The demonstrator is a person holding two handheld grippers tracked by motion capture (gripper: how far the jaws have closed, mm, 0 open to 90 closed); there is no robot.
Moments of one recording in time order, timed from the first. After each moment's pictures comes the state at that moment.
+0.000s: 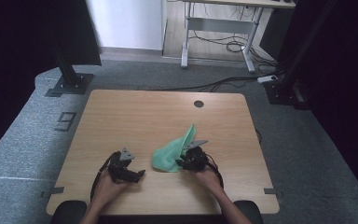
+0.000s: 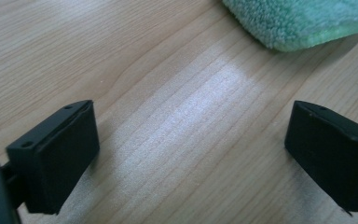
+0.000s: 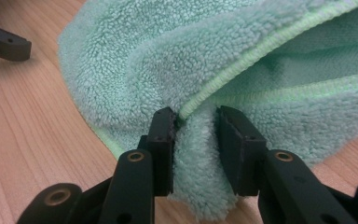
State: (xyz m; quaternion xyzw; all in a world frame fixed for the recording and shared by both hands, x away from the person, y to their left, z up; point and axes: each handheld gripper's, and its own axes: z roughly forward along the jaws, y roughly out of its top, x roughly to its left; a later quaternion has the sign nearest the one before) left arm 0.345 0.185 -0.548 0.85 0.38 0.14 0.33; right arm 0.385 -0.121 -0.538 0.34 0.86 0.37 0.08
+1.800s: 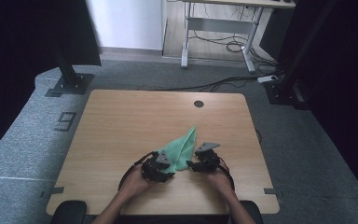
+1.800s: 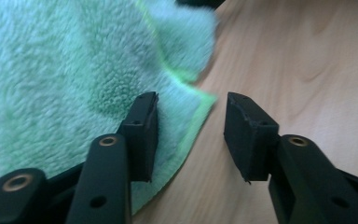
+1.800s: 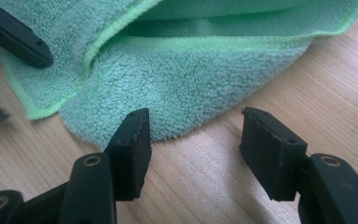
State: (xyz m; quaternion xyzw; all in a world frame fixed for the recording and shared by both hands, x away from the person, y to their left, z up) left arm 0.351 0.077 -0.536 0.91 0.23 0.08 0.33; right arm 0.383 -0.162 -0.547 0.34 0.85 0.37 0.14
